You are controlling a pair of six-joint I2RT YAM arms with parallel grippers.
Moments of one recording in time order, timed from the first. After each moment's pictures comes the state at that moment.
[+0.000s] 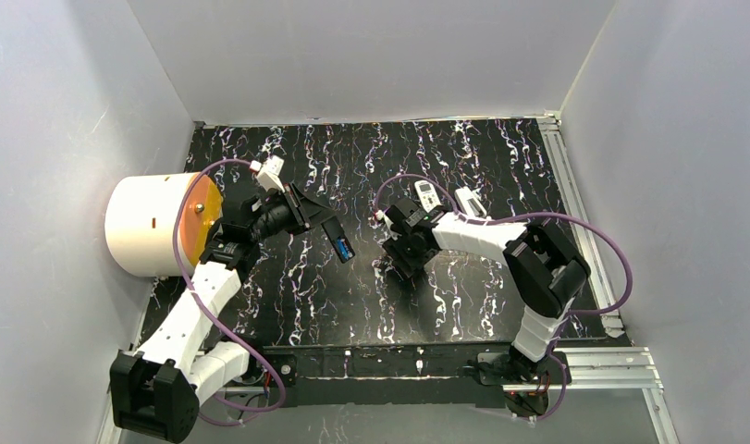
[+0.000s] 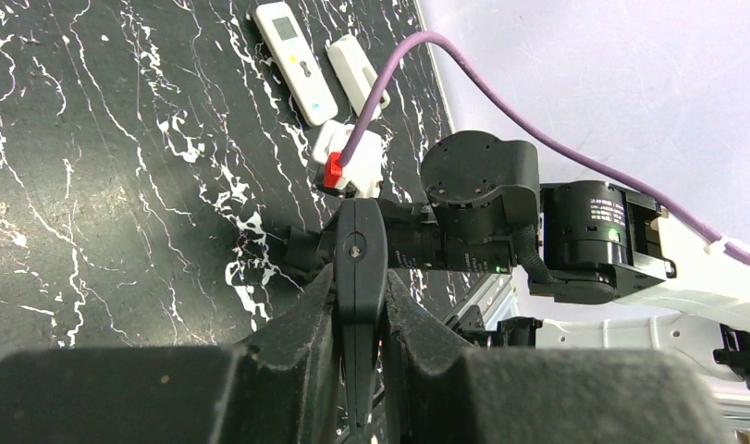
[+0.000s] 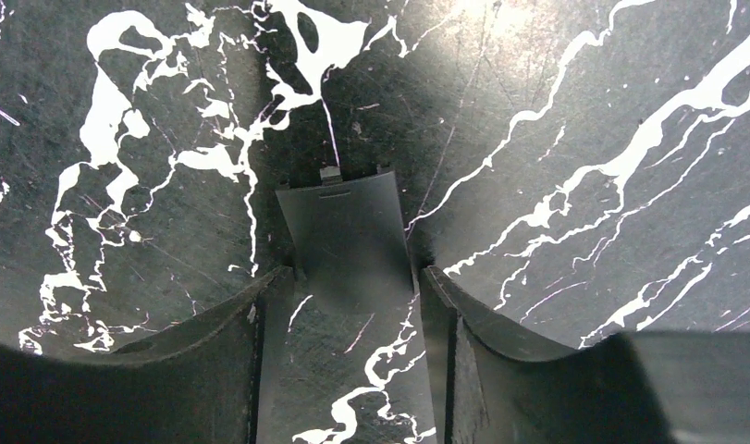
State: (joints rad) left arm -0.24 0.99 0.73 -0.07 0.58 -0.74; right arm 0.81 1.77 1.10 -0.58 0.01 0.05
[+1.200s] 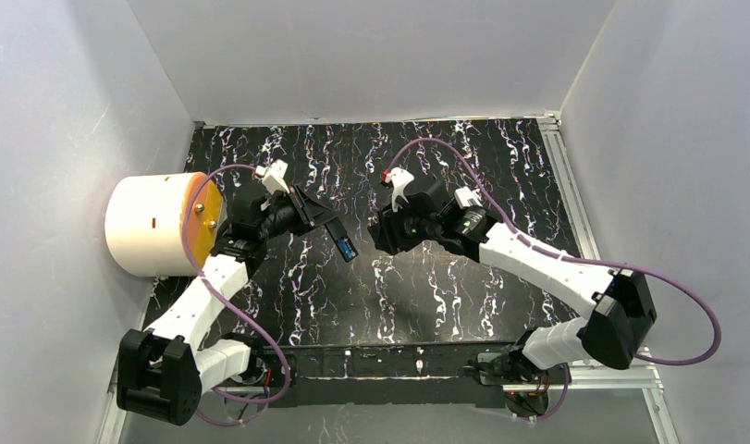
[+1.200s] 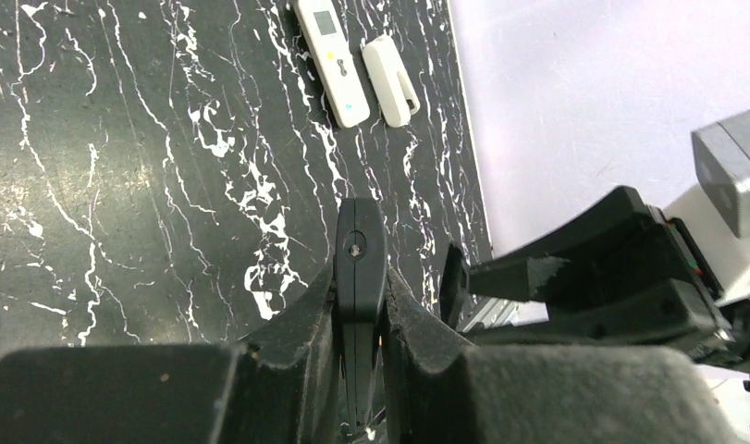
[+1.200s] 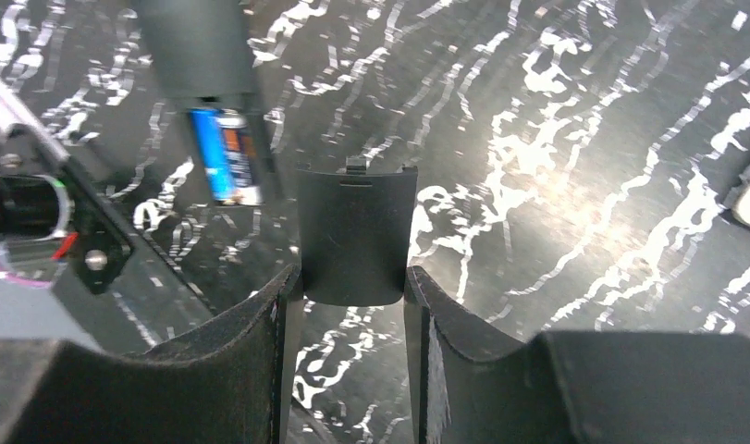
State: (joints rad) left arm -0.25 1.09 0.69 0.01 0.53 -0.78; right arm 0.87 1.39 1.13 -0.45 -0.10 0.28
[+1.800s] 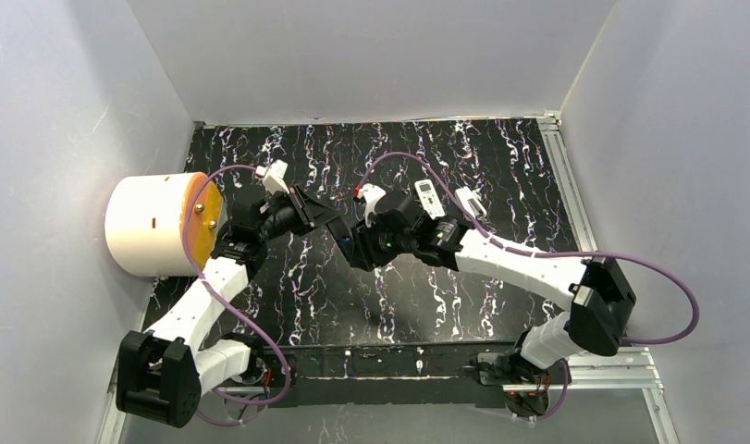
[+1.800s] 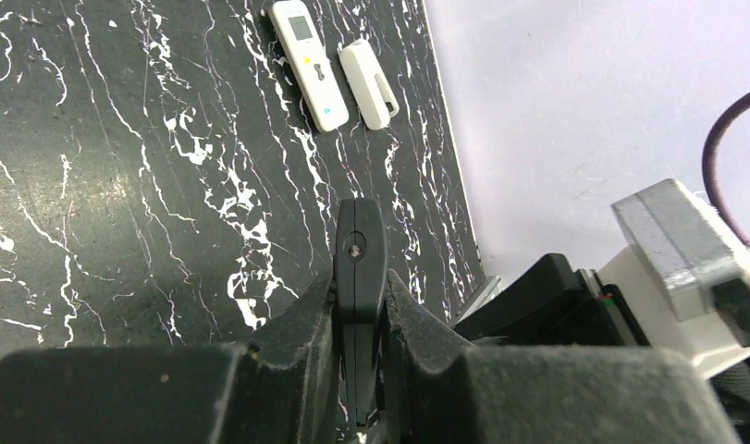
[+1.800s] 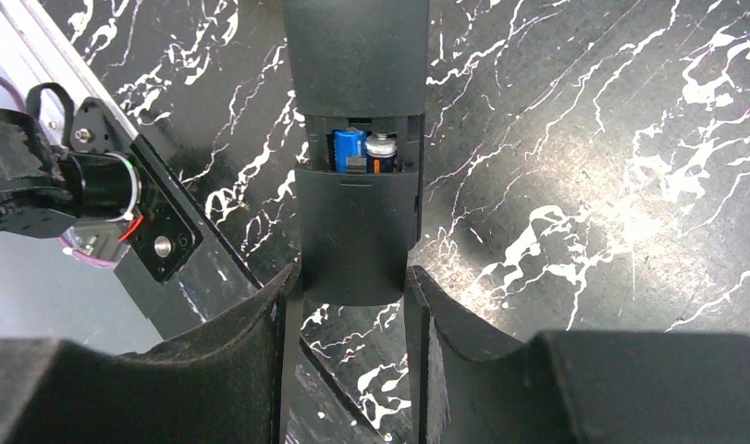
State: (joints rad) left arm -0.25 1.08 0.66 0.09 0.55 -0.81; right arm 1.02 1.47 1.16 -0.35 -0.13 0.39
